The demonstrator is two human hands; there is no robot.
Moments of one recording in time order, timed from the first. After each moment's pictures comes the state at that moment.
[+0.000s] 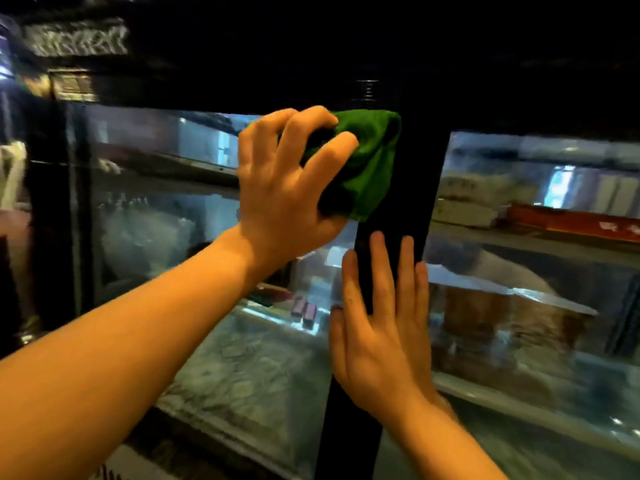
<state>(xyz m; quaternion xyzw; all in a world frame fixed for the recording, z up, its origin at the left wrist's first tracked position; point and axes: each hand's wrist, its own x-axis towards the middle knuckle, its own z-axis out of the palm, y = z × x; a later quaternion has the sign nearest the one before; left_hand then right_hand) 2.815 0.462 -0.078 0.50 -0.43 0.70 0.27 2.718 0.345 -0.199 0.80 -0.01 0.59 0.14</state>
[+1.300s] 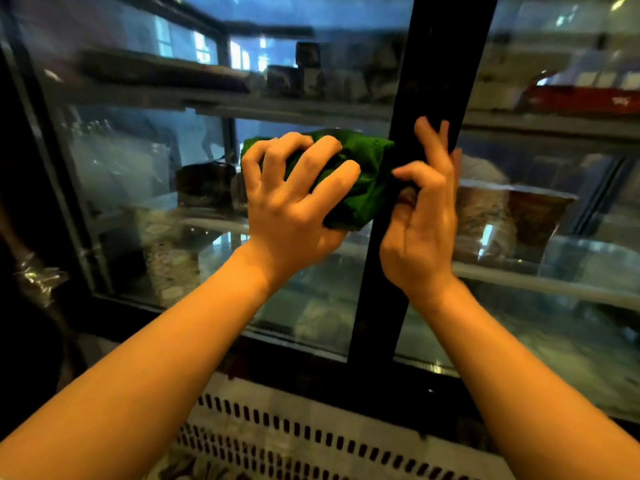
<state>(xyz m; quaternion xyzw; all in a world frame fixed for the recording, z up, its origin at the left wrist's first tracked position) 2.828 0.475 -0.198 0.51 -0.46 0.66 0.32 2.724 0.351 -0.206 0.73 0.09 0.66 -0.11</state>
